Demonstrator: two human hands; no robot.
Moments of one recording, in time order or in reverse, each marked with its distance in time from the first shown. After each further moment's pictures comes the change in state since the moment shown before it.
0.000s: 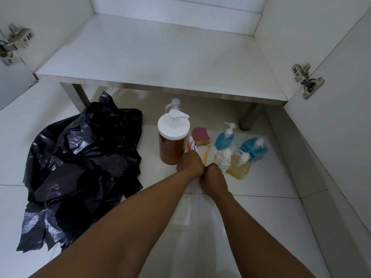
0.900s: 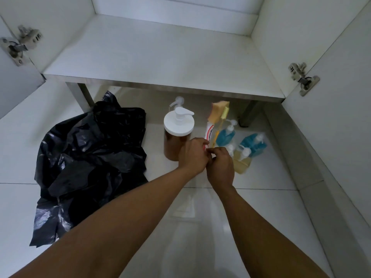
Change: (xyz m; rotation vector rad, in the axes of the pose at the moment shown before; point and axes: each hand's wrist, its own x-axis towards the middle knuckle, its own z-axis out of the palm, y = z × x) left_hand -0.054 0.003 -0.050 -0.324 0.286 0.283; right_hand -0.015 -0.024 -0.017 0.198 0.463 -0.149
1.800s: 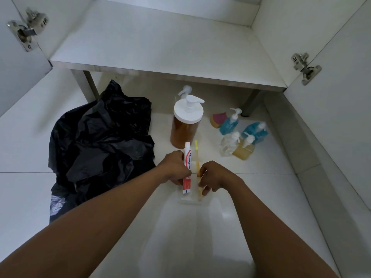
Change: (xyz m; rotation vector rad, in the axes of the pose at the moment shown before) left_hand -0.054 -0.068 -0.068 -0.062 -0.595 -0.368; right_hand -0.043 -0.038 -0.019 -0.148 -1.017 0.397
